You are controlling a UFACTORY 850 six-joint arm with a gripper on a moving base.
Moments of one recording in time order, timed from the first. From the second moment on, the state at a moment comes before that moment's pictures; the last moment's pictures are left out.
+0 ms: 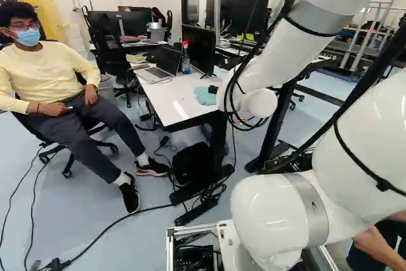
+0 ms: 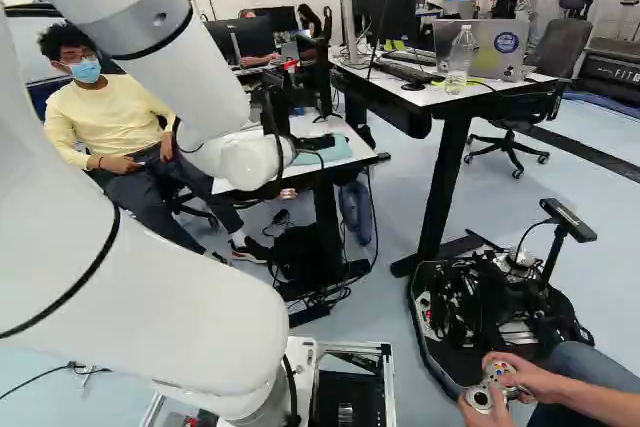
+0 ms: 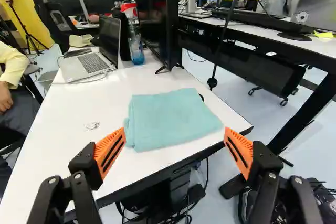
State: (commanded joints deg) arm -3.0 11.5 -19.2 0.0 39.5 0.0
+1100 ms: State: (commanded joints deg) arm -5.6 -0.5 -35.3 0.0 22.3 0.0
